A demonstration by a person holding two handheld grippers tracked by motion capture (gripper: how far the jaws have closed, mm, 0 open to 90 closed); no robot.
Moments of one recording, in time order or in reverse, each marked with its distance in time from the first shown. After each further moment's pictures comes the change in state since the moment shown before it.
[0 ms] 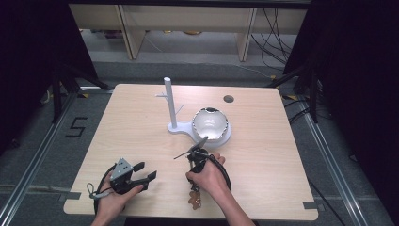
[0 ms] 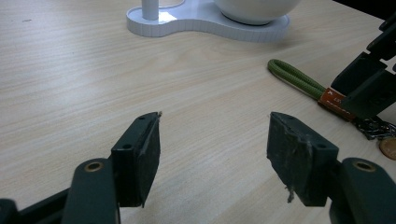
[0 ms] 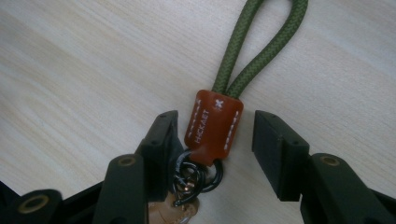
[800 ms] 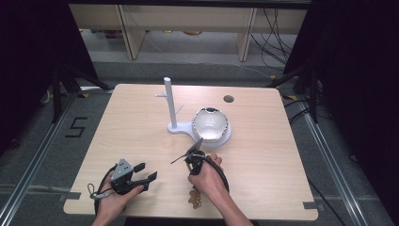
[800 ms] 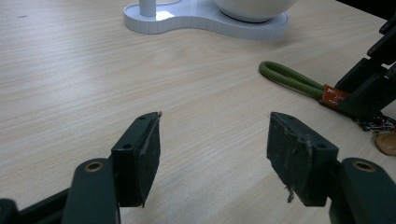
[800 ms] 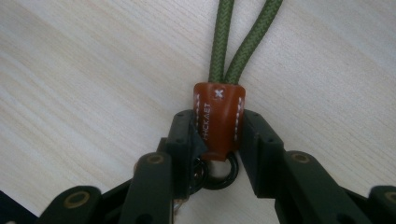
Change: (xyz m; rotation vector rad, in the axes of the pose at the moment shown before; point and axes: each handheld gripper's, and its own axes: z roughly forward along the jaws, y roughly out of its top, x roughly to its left) left arm -0.001 -0.002 0.001 0.006 -0.004 -0.016; right arm 0.007 0.000 0.005 0.045 -0.065 -0.062
